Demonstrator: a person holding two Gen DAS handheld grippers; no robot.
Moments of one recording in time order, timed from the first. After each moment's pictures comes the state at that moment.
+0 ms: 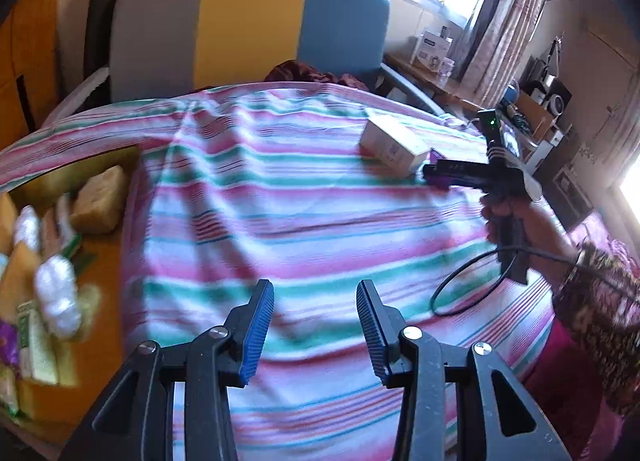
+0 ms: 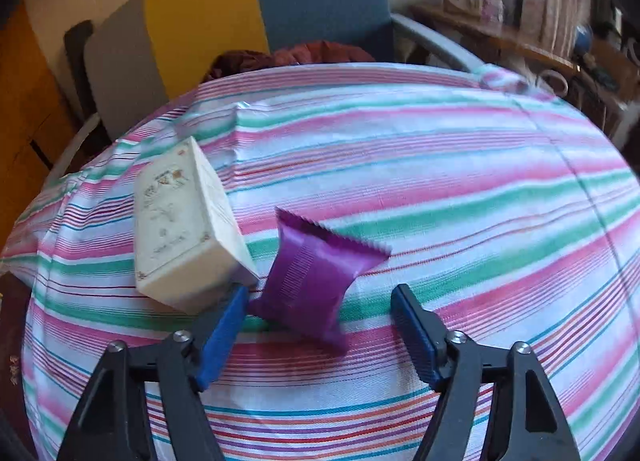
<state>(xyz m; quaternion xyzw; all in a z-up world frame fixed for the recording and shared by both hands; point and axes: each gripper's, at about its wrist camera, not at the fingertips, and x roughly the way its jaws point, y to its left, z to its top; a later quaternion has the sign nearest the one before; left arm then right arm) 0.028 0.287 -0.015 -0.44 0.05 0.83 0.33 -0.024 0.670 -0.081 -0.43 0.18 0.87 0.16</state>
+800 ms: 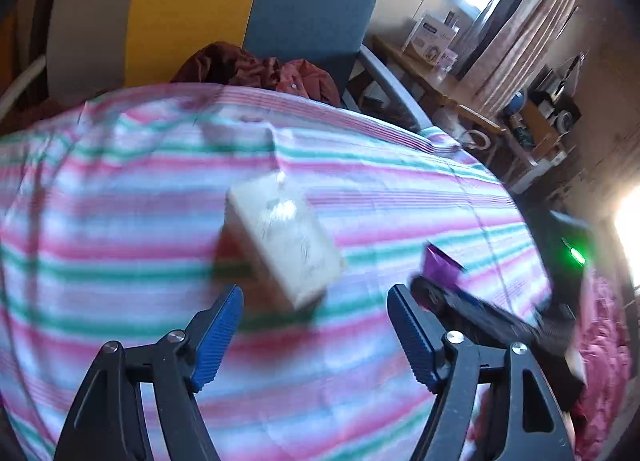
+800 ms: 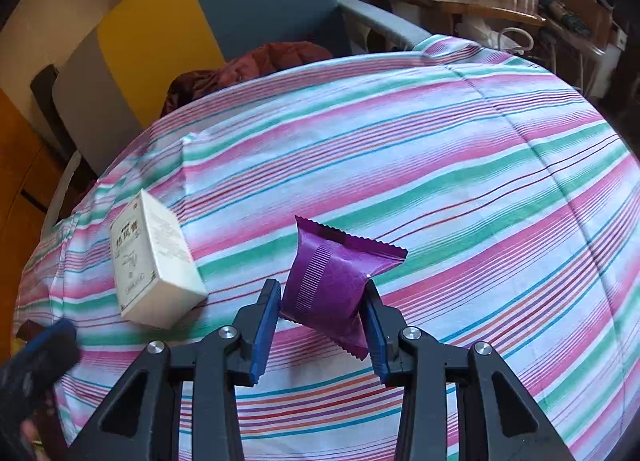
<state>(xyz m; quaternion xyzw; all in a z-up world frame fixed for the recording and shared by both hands) -0.073 0.540 -0.022 -0.49 0.02 0.81 0.33 0.005 0.728 -0.056 -0.44 0.24 0.84 0.21</state>
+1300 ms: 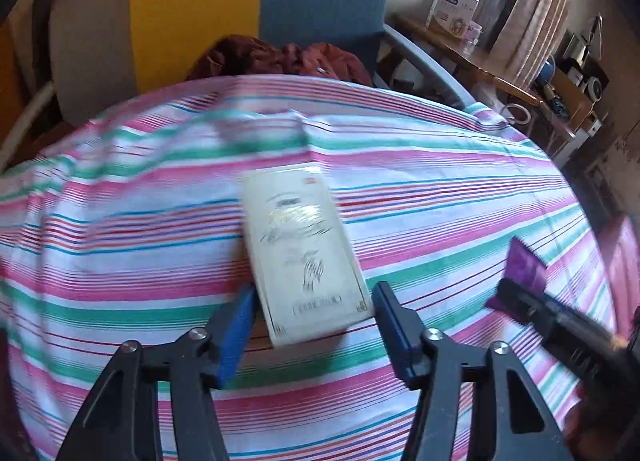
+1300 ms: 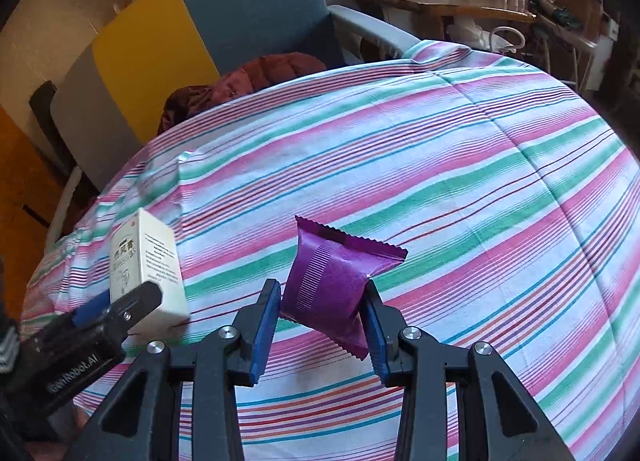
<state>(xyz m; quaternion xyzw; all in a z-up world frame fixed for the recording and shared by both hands) -0.096 0.546 -0.057 -0.49 0.10 0.82 0.28 0.007 0.731 -0.051 -0.43 0.26 0.84 0.20</state>
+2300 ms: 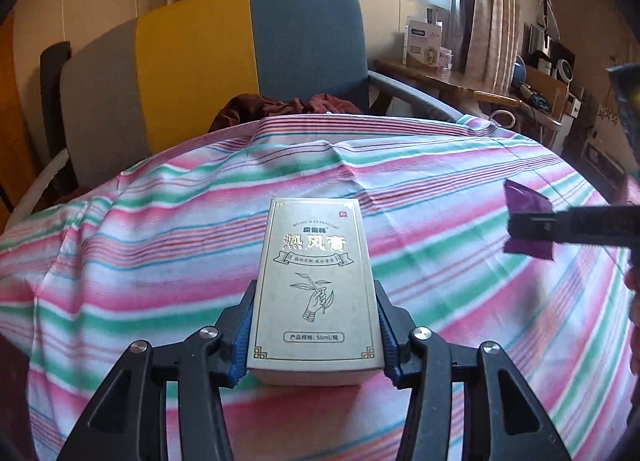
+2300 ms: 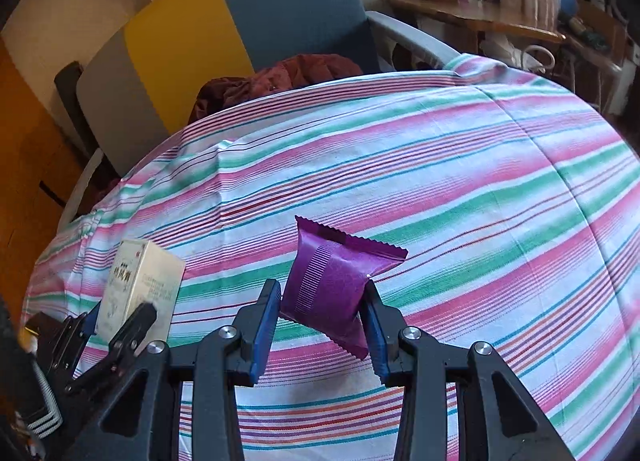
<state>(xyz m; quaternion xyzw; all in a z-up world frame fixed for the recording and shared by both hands) -0.069 0.492 -0.078 -0.35 0.13 0.87 0.31 -0.007 0.705 -0.049 -0.43 0.22 0.86 0.17</state>
